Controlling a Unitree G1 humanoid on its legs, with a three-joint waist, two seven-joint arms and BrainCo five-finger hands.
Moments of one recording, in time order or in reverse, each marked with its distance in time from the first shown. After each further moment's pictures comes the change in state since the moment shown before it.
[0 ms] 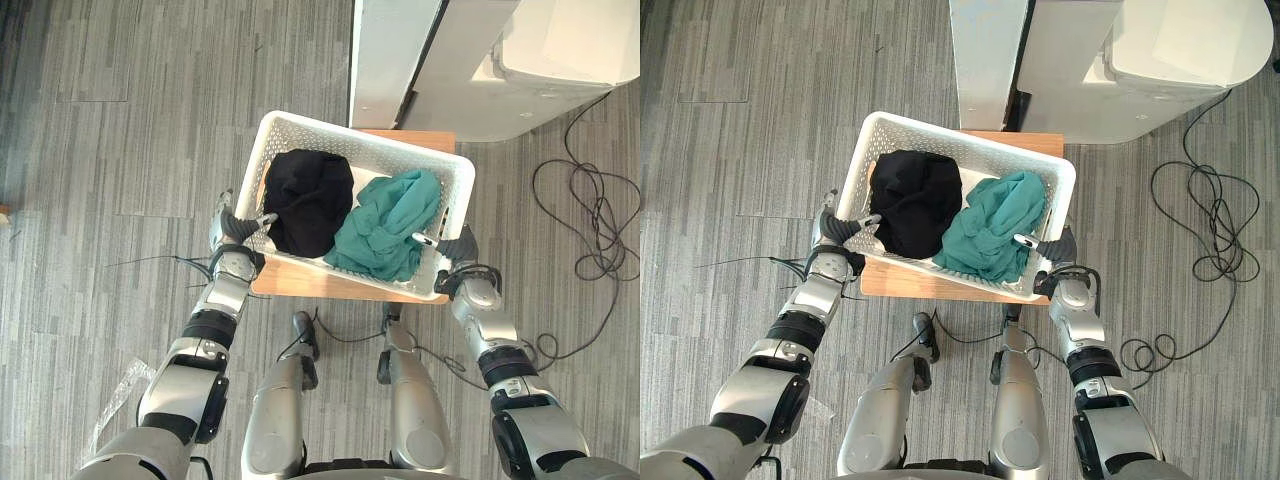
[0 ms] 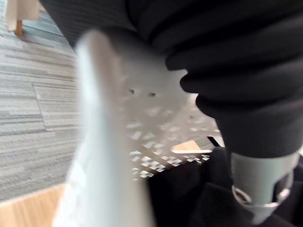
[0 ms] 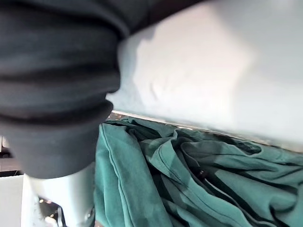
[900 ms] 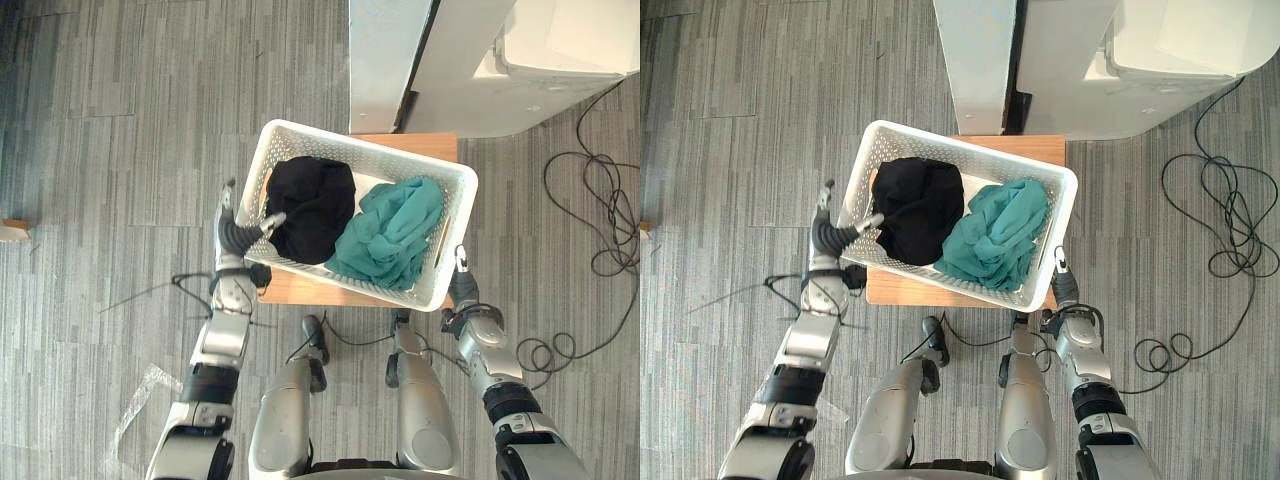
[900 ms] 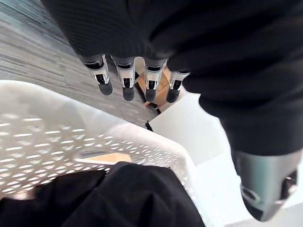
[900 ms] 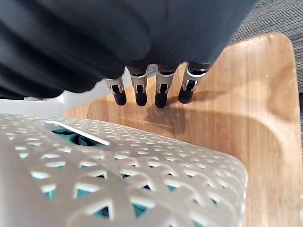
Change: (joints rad) left arm 0.197 -0.087 0.109 -0.425 0.041 -0.063 -0.032; right arm 0.171 0.032 -0.060 -0.009 -0.013 0.005 0.095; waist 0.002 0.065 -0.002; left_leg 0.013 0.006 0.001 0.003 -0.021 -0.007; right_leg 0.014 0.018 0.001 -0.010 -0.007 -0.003
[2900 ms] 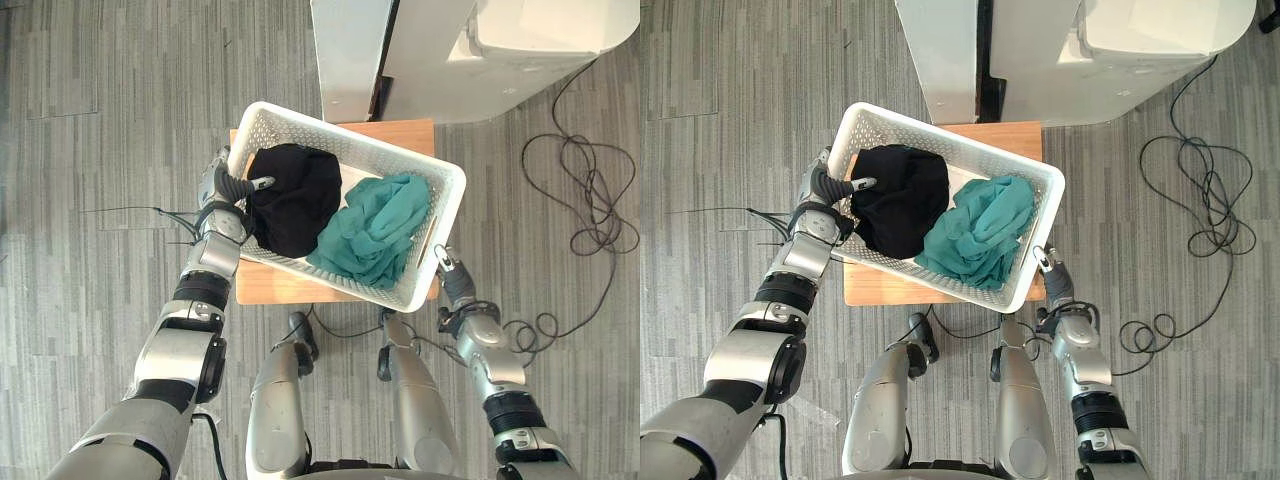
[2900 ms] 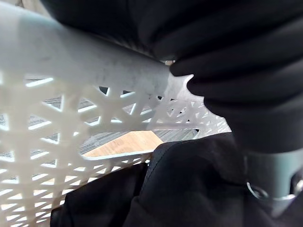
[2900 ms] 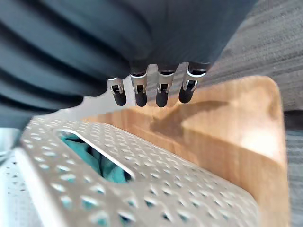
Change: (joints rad) left arm -0.428 0.140 -0.030 0.621 0.168 0.098 -0.132; right arm 0.039 -0.025 -0.036 -0.281 -0.046 0.138 -0.006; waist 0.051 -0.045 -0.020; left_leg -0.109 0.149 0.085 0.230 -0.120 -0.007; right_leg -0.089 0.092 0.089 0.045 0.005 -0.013
